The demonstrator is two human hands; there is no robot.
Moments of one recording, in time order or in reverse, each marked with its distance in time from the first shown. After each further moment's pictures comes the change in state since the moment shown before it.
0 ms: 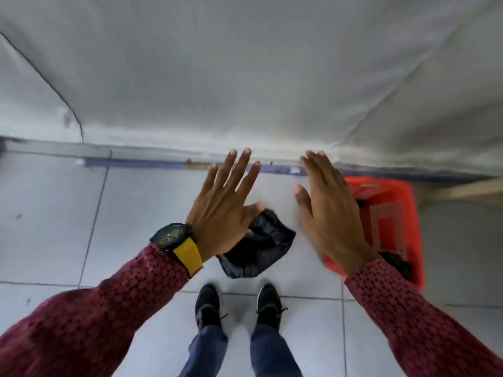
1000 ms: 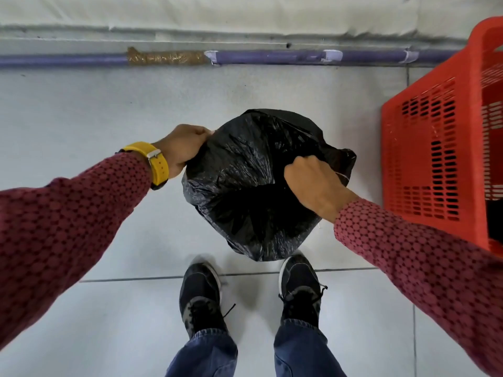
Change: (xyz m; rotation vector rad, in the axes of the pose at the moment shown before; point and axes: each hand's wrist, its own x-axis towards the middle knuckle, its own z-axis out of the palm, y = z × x) left_hand 0.055 -0.201 0.433 -1.022 -0.379 -0.817; right_hand -0.079 0.169 0.441 -0.447 -0.720 -0.094
